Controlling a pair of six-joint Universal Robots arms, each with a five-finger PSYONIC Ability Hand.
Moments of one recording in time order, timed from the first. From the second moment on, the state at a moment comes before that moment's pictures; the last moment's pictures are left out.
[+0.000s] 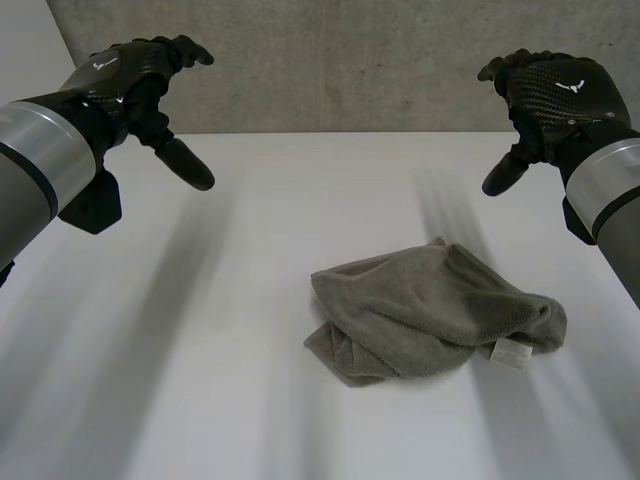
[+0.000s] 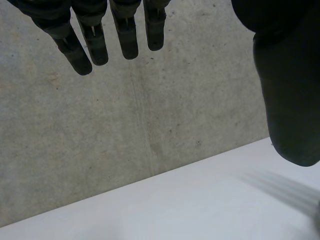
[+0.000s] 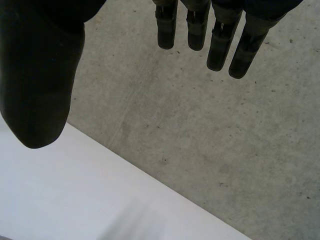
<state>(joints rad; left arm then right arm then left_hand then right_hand) 4.33 -1.70 -1.24 2.90 -1.48 3.04 1.94 -1.46 1.44 -0.02 1.55 2.98 0.28 0.27 0.26 0.29 0.23 0.23 0.25 0.25 0.26 0.06</state>
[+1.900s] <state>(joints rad) 4.02 -2.15 -1.12 3.22 -1.59 3.08 1.84 -1.28 1.36 0.05 1.23 2.88 1.41 1.51 1.54 1.51 1.46 1.32 1.30 1.32 1.34 1.16</state>
